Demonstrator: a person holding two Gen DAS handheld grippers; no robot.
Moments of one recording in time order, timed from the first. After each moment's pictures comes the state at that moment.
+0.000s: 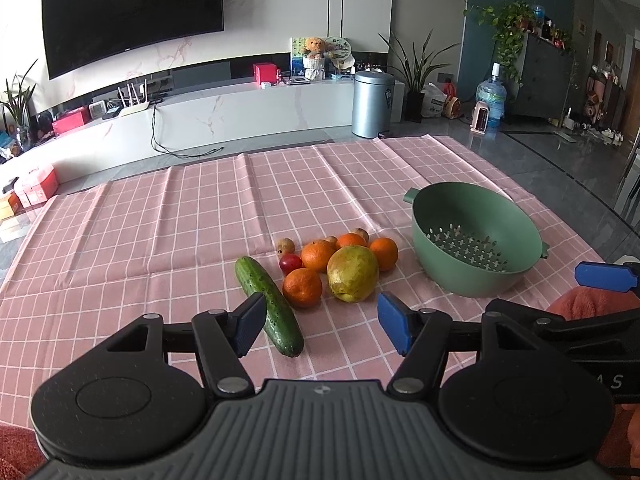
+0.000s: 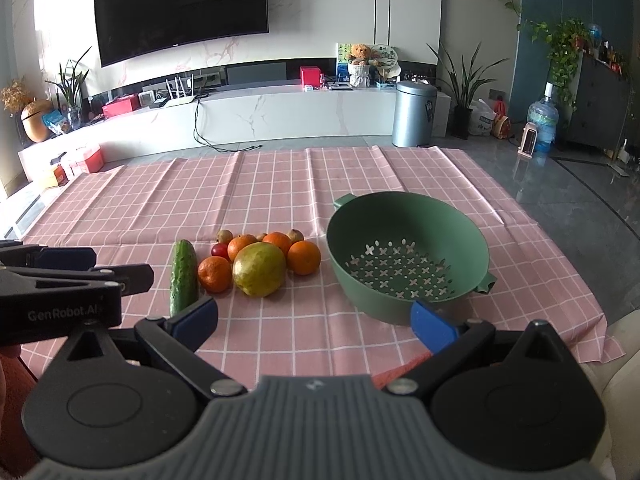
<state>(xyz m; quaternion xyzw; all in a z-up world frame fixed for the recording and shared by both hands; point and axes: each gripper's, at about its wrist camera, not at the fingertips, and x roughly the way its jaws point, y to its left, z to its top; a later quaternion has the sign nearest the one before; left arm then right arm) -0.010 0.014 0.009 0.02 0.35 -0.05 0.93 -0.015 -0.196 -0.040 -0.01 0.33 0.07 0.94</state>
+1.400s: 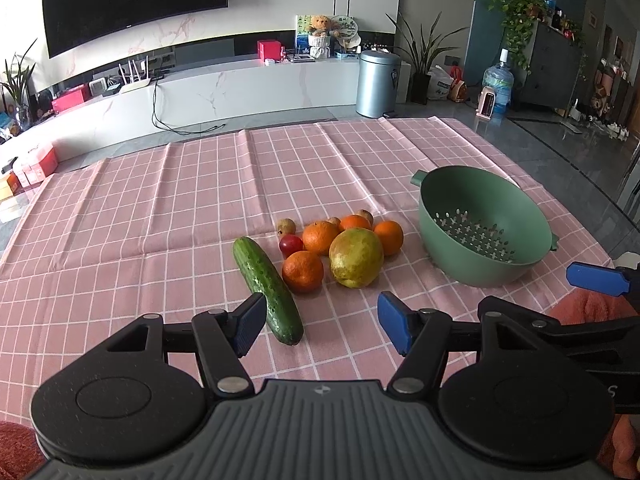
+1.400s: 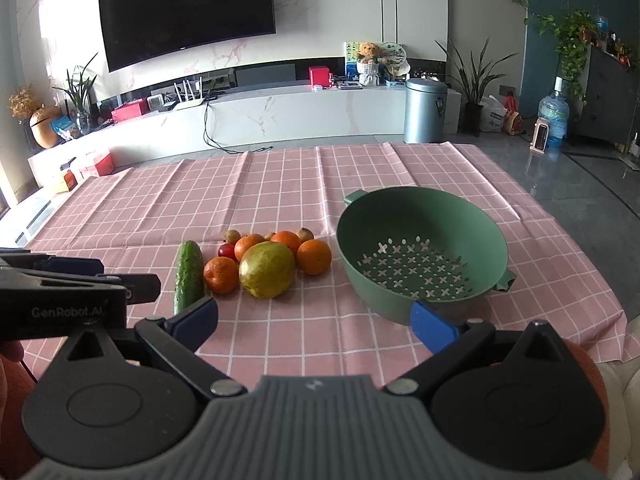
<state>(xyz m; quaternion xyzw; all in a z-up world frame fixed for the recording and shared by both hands) 0.007 0.021 -0.002 0.01 0.39 -0.05 0.92 -0.004 -0.199 -0.052 0.00 0.33 0.10 0.94</state>
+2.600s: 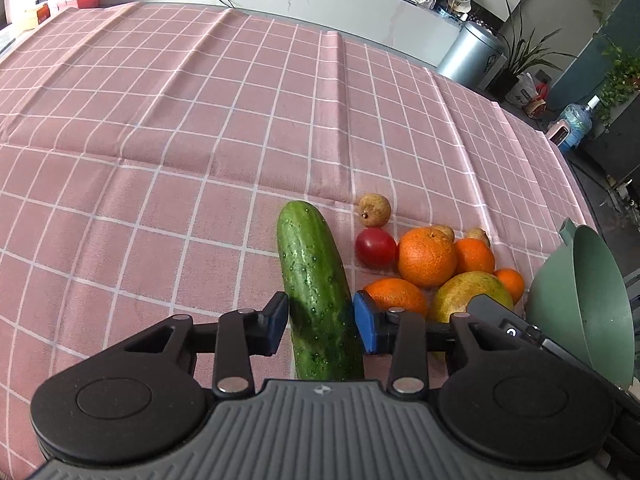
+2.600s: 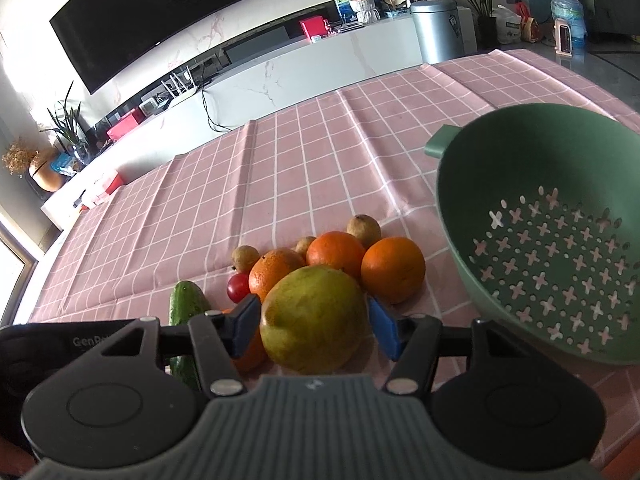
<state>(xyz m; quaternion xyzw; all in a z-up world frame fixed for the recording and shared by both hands) 0.134 0.099 -0.100 -0.18 0.49 0.03 0.85 0.150 -0.149 -0.142 0.14 0.40 0.12 0.90</state>
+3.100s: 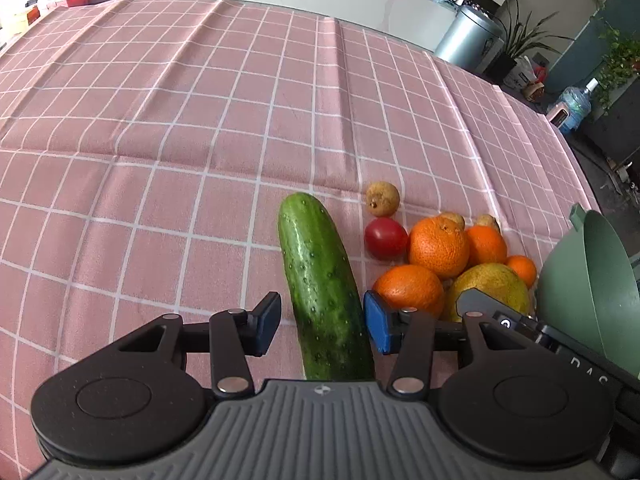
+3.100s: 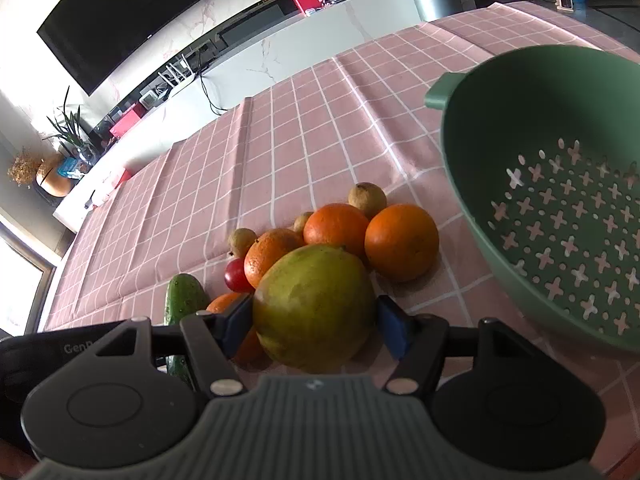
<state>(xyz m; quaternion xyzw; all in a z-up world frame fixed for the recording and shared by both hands) 0.137 0.103 -0.108 -0.17 0.51 0.01 0.84 0.168 -0.156 -0.164 0.18 0.44 0.13 0.87</state>
